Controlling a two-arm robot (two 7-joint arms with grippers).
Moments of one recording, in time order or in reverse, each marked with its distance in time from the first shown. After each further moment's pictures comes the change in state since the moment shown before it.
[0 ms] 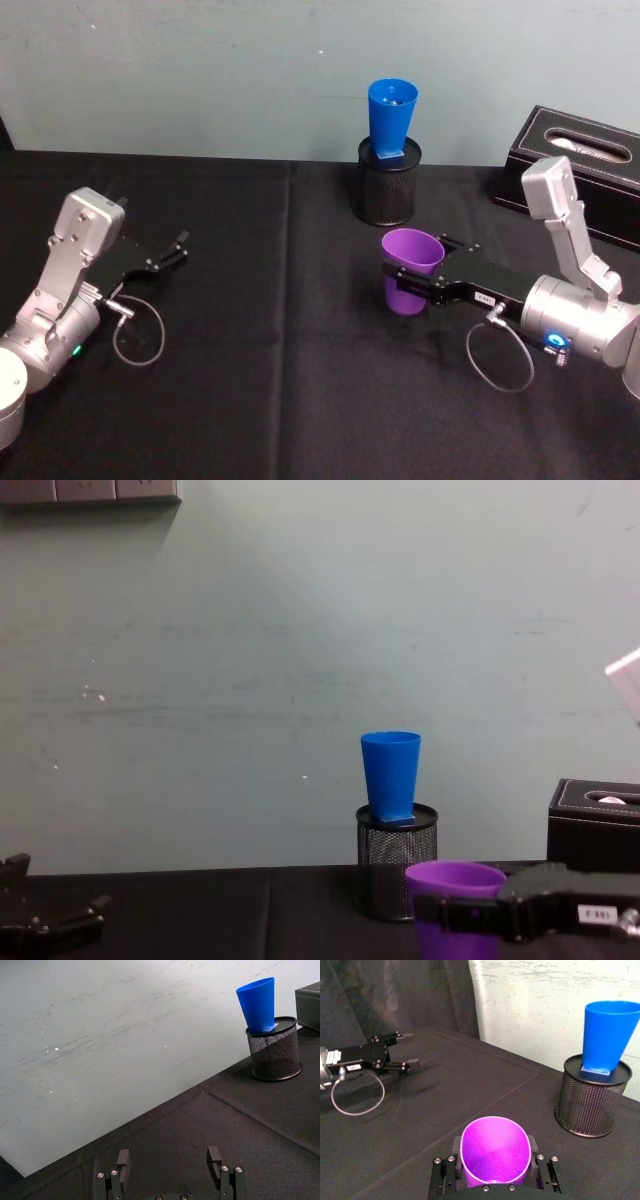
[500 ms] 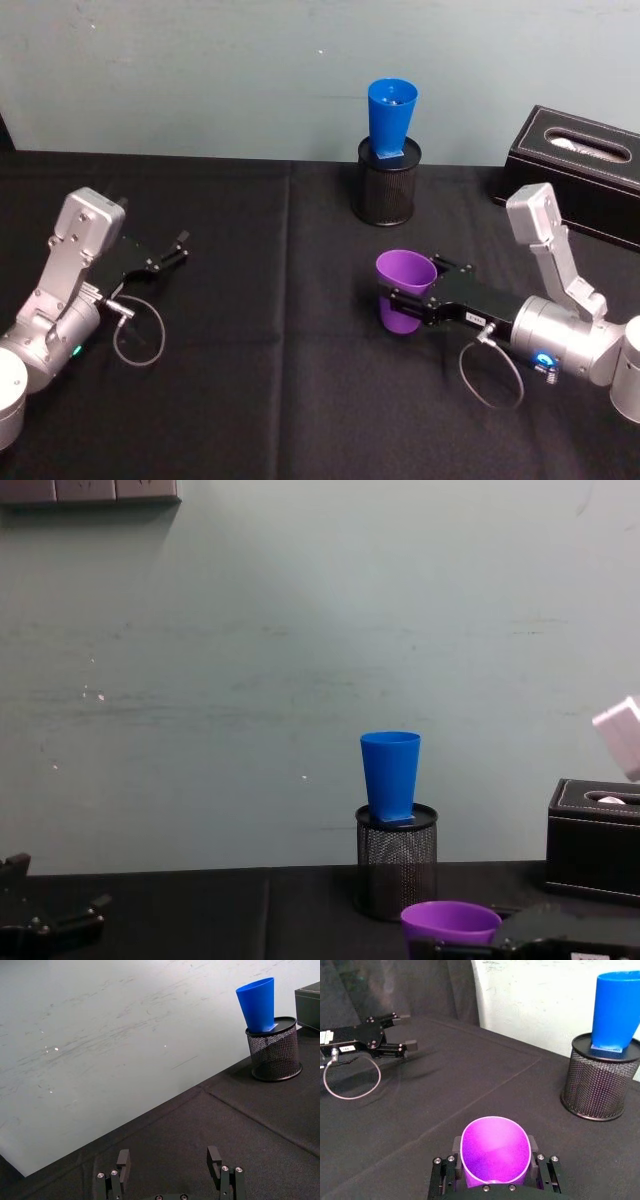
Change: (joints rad) left arm 0.000 0.000 0.000 0.000 0.000 0.000 0.000; right arm -0.013 -0.031 -0.009 0.060 -0.040 -0.041 0.006
